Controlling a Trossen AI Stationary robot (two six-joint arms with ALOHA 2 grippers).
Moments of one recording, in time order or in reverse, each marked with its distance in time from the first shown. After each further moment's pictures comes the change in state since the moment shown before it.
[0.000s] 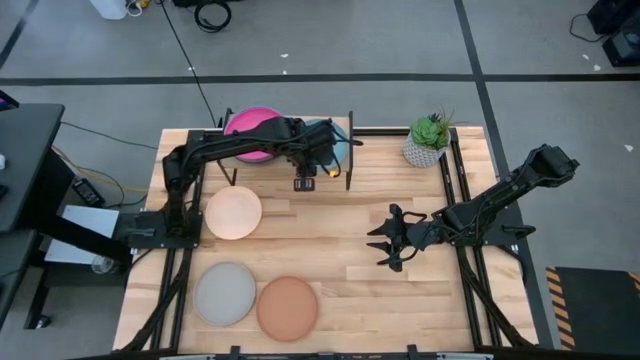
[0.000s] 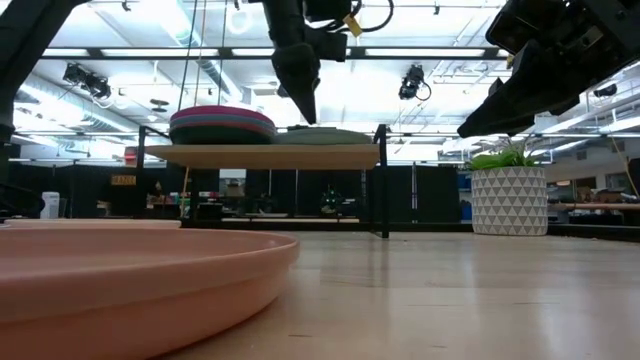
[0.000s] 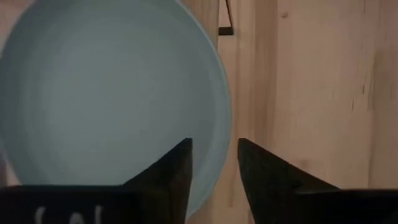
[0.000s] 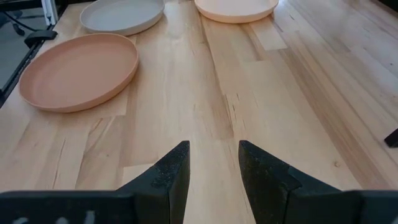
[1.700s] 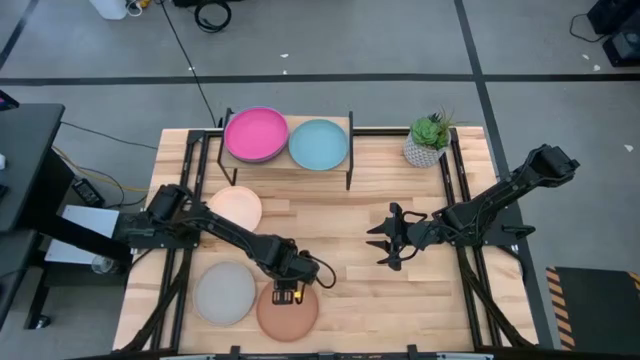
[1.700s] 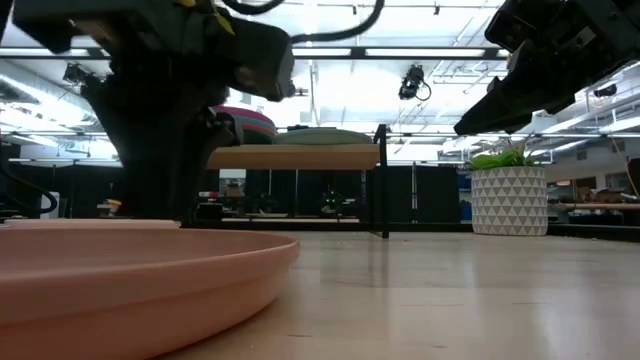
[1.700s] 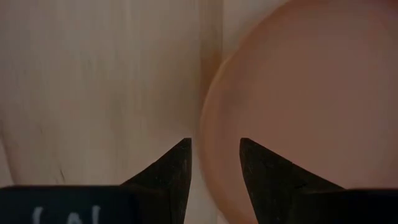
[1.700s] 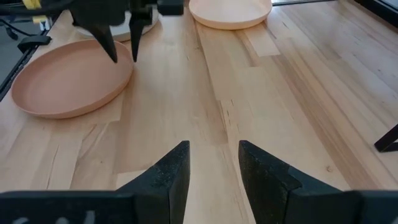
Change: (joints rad) left arm -0.657 -0.031 -0.591 0.372 0.192 -0.736; right arm -0.002 0.000 0.000 0.012 0.026 -0.011
